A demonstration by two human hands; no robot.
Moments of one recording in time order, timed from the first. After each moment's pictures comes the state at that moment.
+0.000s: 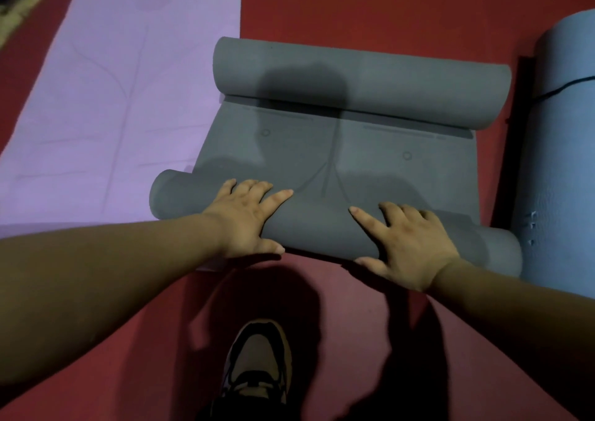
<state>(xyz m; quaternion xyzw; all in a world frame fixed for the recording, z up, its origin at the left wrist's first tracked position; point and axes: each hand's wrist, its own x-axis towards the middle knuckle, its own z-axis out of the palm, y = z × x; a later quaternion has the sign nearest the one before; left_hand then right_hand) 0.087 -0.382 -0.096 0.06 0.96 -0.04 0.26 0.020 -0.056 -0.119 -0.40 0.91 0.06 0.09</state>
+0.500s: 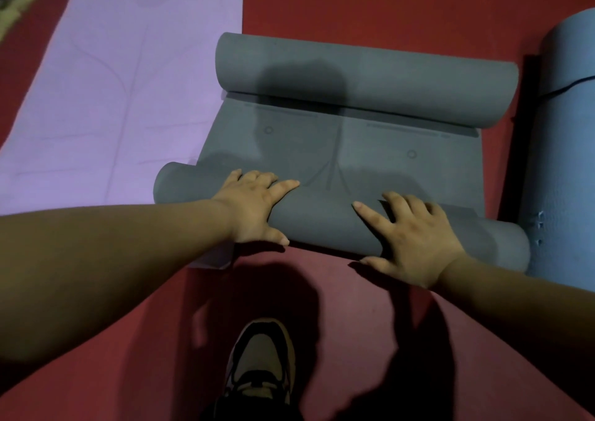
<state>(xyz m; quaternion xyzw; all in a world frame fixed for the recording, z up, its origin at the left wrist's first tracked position) 0.069 -0.387 -0.099 0.06 0.97 -0.02 0.25 0.015 -0.061 -0.119 -0.39 0.91 0.06 0.07</state>
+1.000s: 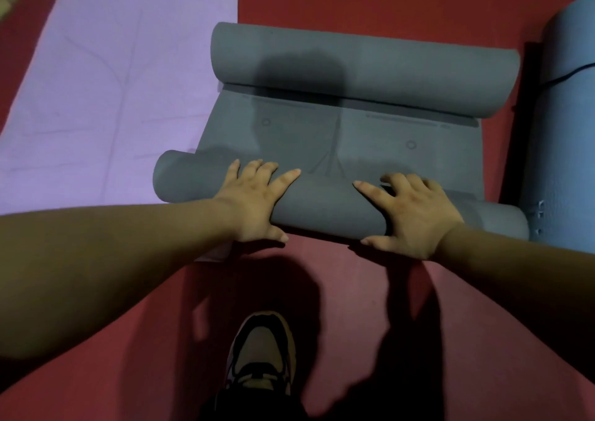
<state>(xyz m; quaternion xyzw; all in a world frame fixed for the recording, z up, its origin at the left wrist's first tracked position) 0.074 -0.373 -0.097 0.04 0.97 -0.04 0.24 -0.008 -0.065 -0.110 -0.39 0.91 0.06 0.10</state>
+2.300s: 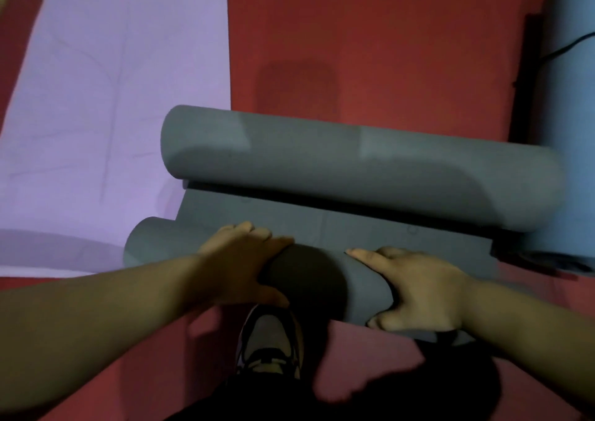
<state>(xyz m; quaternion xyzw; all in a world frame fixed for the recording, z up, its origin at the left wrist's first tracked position) 0.161 -0.361 -0.088 0.14 0.94 0.02 0.31 0.088 -0.041 -0.094 -0.39 0.82 -0.07 0.40</state>
